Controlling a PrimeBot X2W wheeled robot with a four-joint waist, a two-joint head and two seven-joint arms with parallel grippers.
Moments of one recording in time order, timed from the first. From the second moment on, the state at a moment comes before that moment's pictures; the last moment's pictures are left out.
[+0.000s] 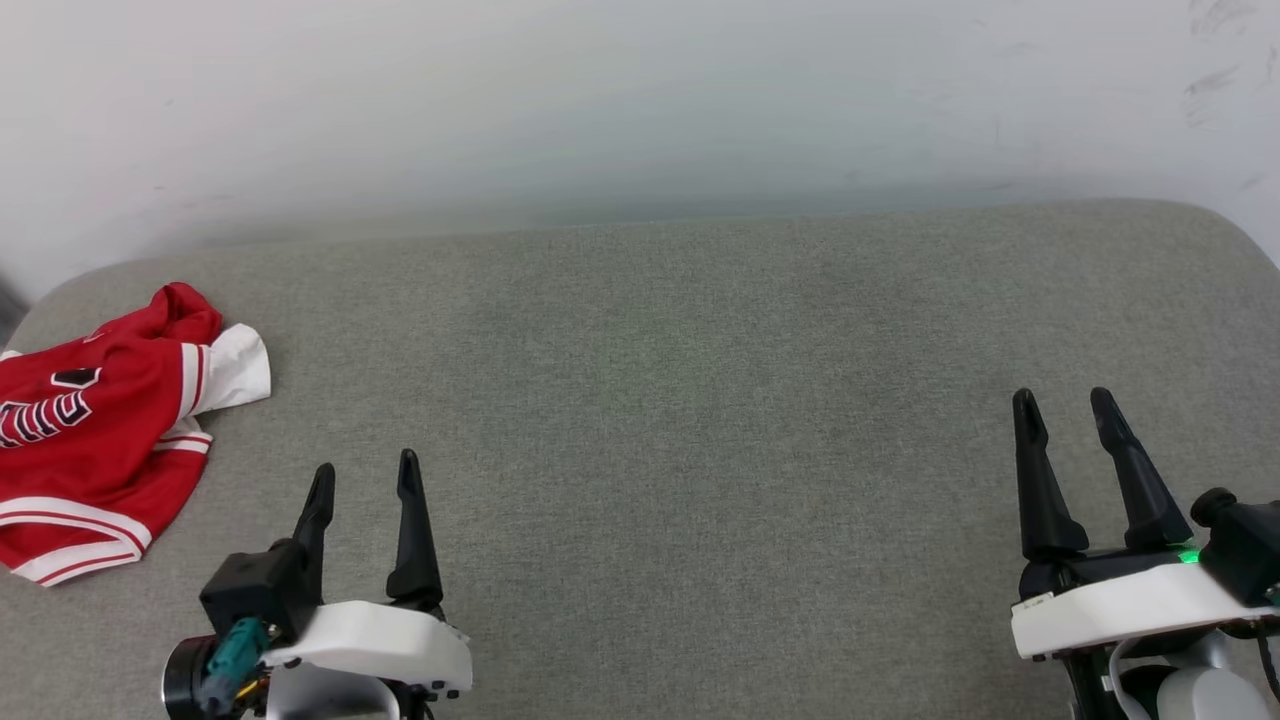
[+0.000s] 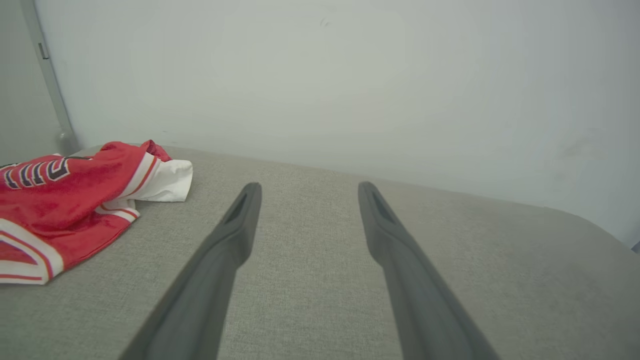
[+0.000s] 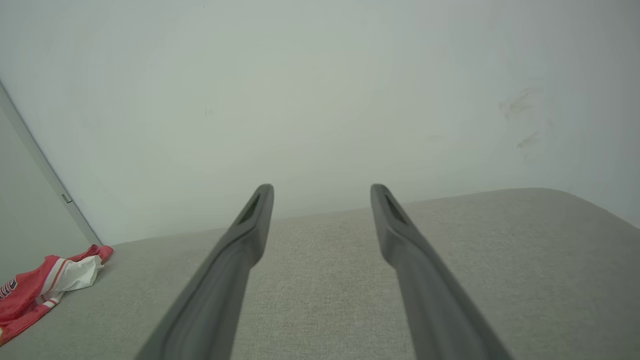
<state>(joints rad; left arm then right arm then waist) 0.00 0.21 -0.22 -0.09 -0.43 0.28 -0.15 -0.05 -0.05 -0.02 -0.02 0.30 0.13 -0.15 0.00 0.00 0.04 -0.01</state>
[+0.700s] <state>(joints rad) 0.01 0.24 -0.29 -0.12 -0.37 0.31 -0.20 -0.03 -0.05 -0.03 0.02 0.17 0.13 -0.19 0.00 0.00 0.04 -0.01</state>
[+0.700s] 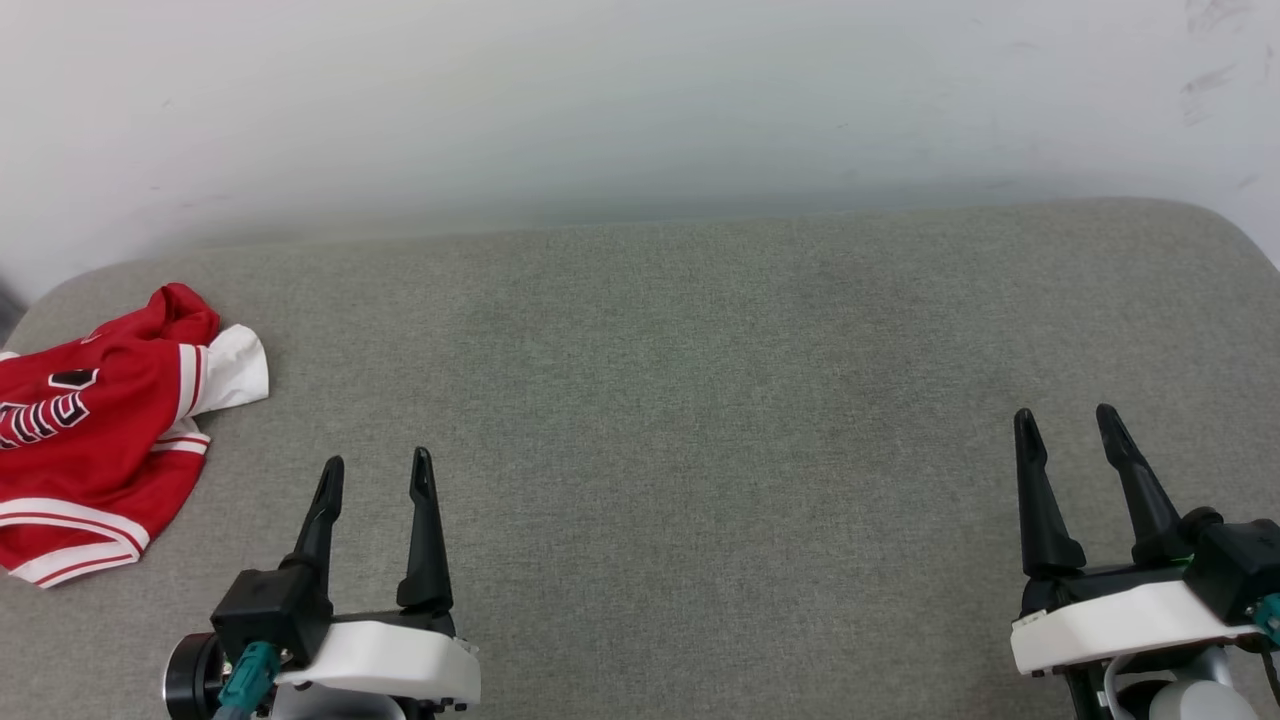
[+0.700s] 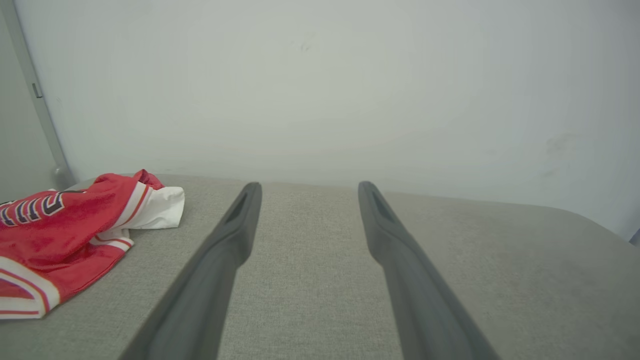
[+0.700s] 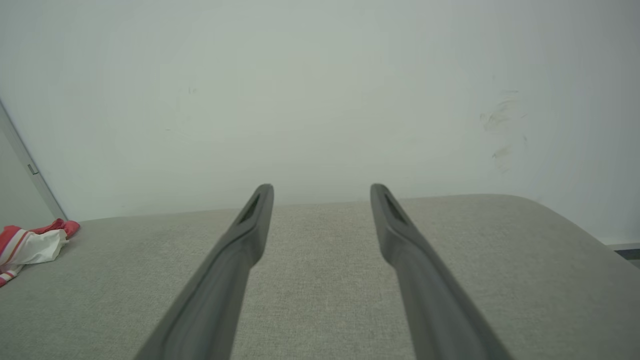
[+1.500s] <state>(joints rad) 0.08 0.05 -0.01 -0.08 -0.18 -0.10 -0.24 -0.04 -0.05 -0.03 0.05 0.12 0.13 -0.24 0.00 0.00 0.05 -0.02</state>
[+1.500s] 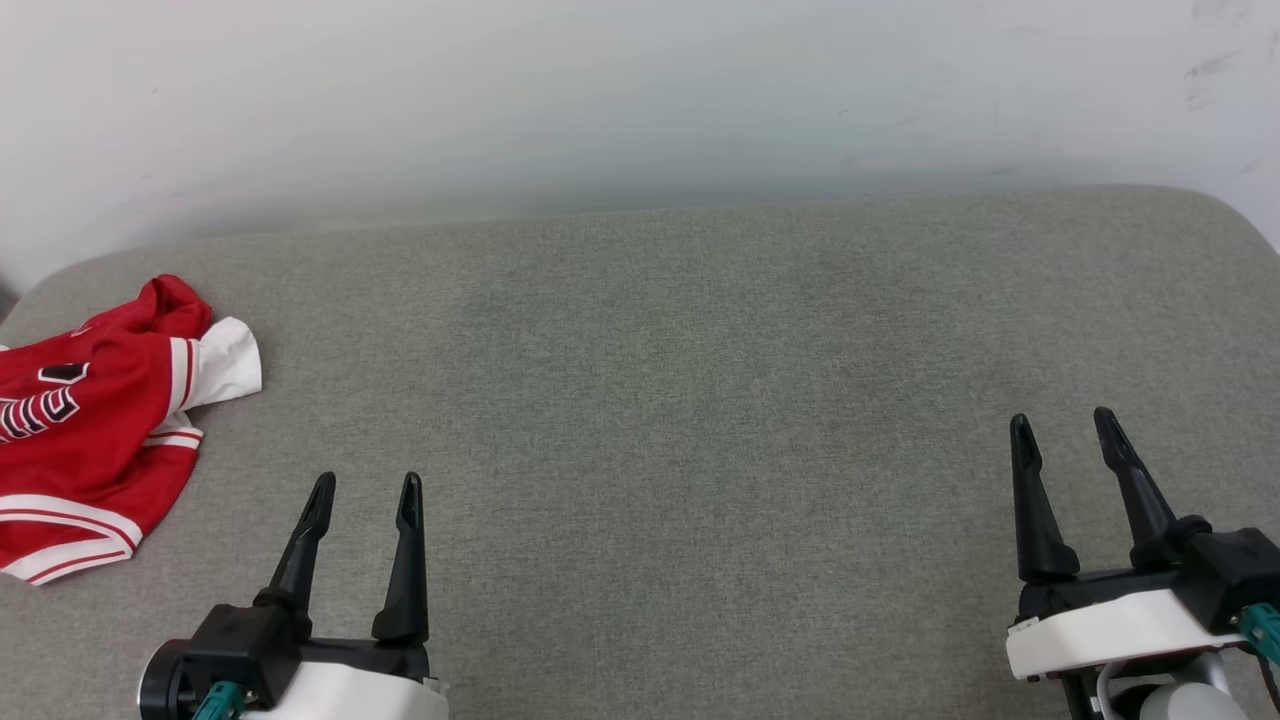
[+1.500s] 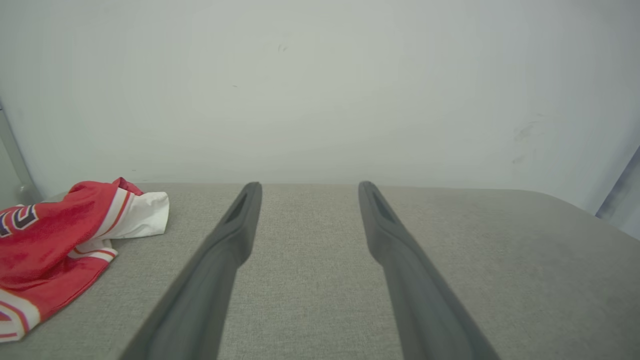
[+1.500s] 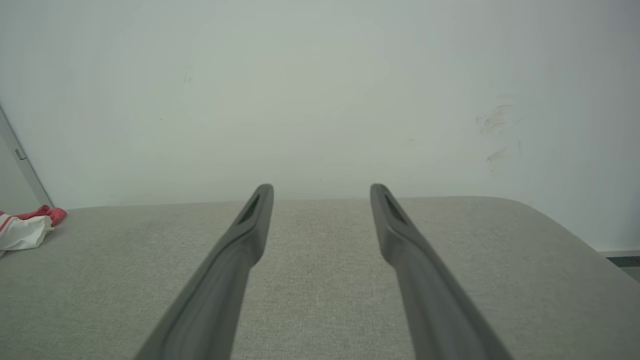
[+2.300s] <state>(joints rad) 0.10 0.05 0.03 -0.07 -0.12 -0.12 -0.26 -0.02 -0.05 0.02 0.04 0.05 0.13 -0.26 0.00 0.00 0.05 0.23</state>
